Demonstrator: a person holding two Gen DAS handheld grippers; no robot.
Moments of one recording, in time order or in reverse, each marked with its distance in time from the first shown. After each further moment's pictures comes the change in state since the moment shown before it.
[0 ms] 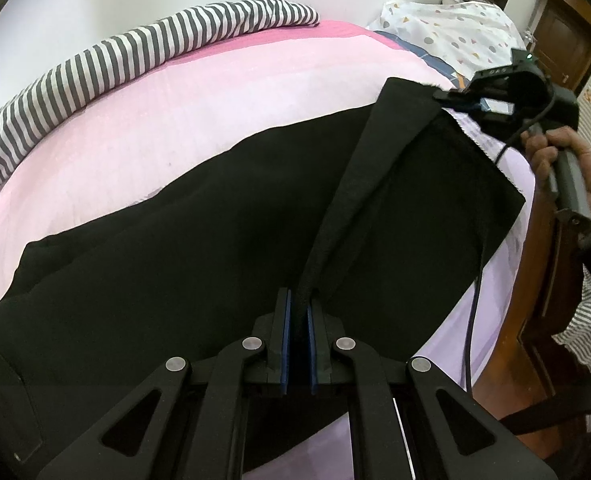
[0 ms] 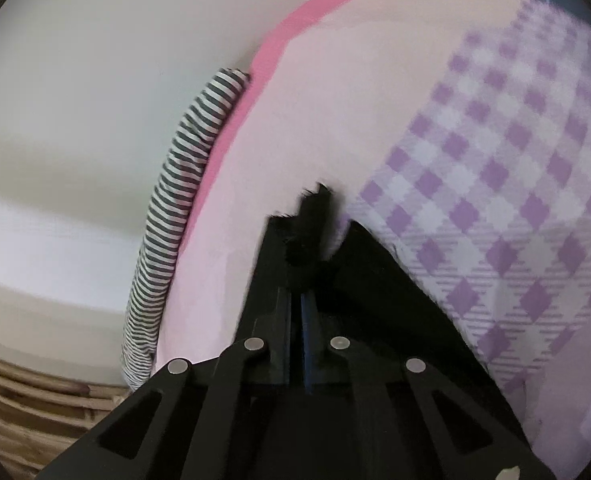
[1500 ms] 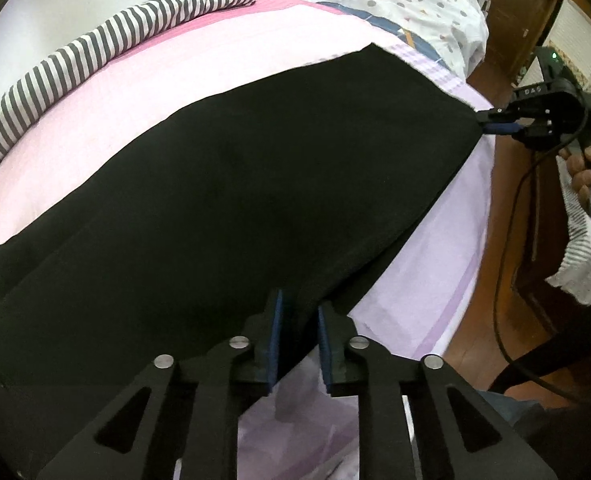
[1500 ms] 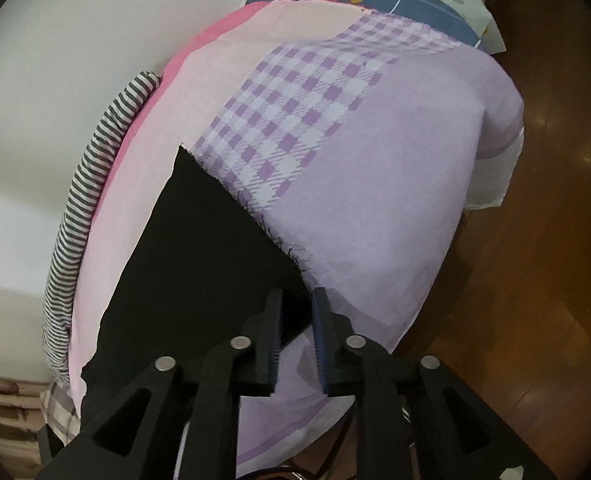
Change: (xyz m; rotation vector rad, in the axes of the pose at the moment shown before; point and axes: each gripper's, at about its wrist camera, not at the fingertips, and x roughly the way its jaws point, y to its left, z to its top) left arm 0.012 -0.031 -0.030 0.162 0.068 -0.090; right arm -0.104 -0.056 -0.078 0.015 -0.020 -0.374
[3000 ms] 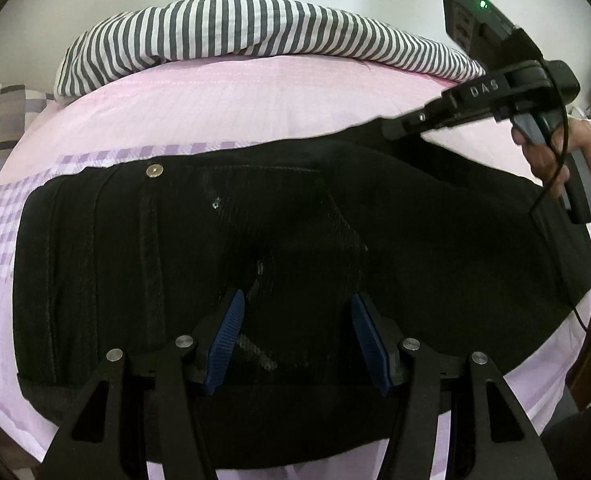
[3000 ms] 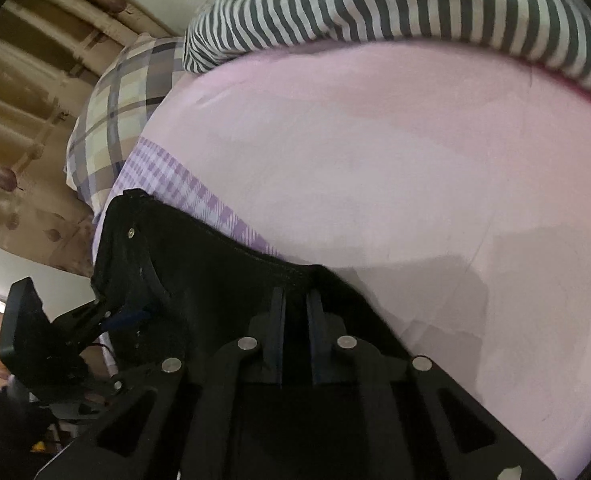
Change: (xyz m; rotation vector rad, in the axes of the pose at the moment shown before) left arm -0.113 0.220 -0.156 -0.589 -0.168 0.307; right arm 0.217 0.504 -0.220 -1.270 0.608 0.415
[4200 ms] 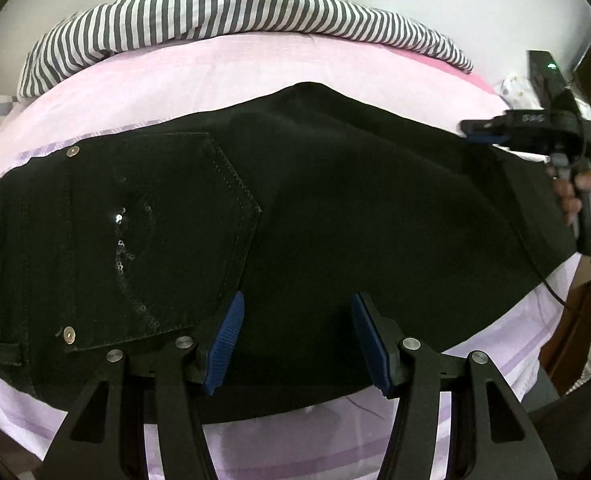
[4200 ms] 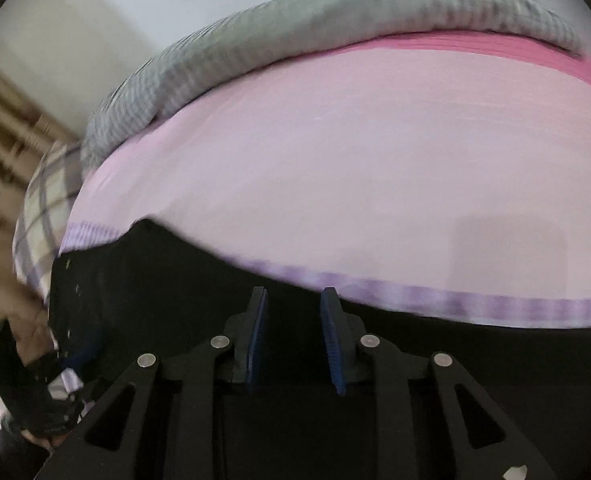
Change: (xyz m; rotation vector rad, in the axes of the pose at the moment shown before) left arm 0.000 -0.053 -0.001 0.051 0.080 -0.069; right arm -0.123 -0.111 -0.149 0.428 -0.279 -0.206
